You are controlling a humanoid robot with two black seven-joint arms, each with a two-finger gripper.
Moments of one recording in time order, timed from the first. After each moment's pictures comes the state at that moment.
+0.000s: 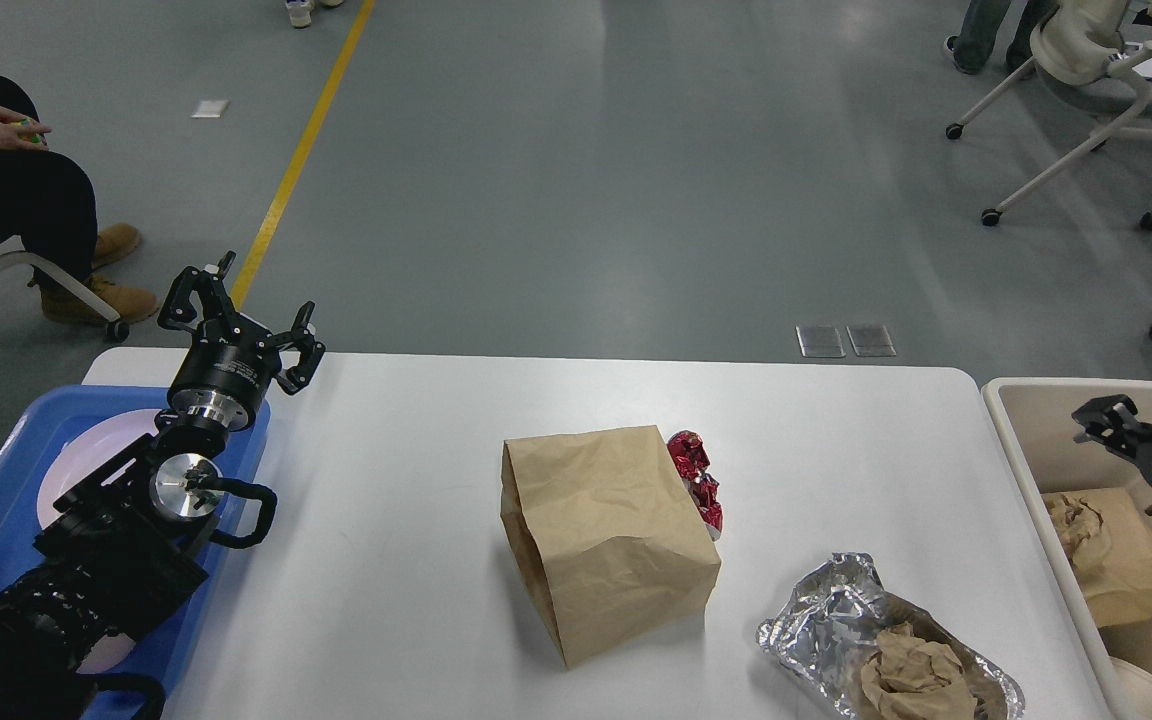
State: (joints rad) left arm -0.75 0.14 -0.86 -0.25 -0.06 -0.51 -0.37; right arm 1.32 -0.62 -1.16 0.76 0.28 0.27 -0.09
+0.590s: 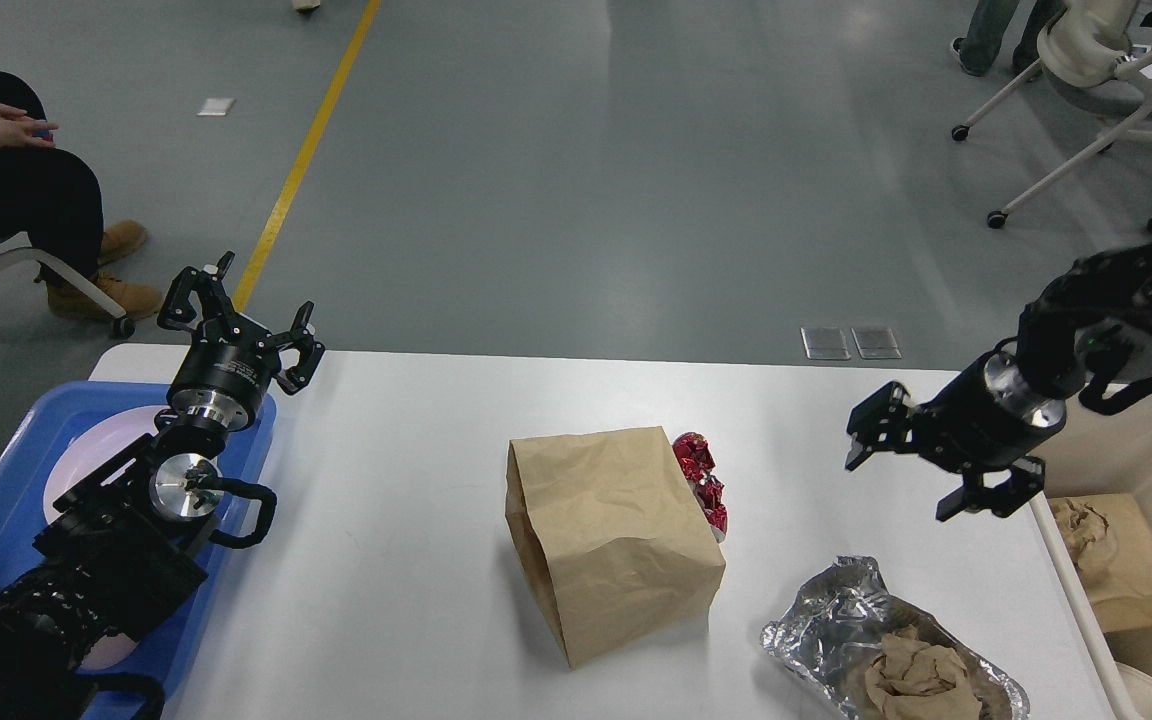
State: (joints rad) left arm -0.75 0.14 -0.86 -0.25 -0.06 -0.51 -0.37; right arm 1.62 -0.37 -1.19 1.05 0.18 0.71 -0.09
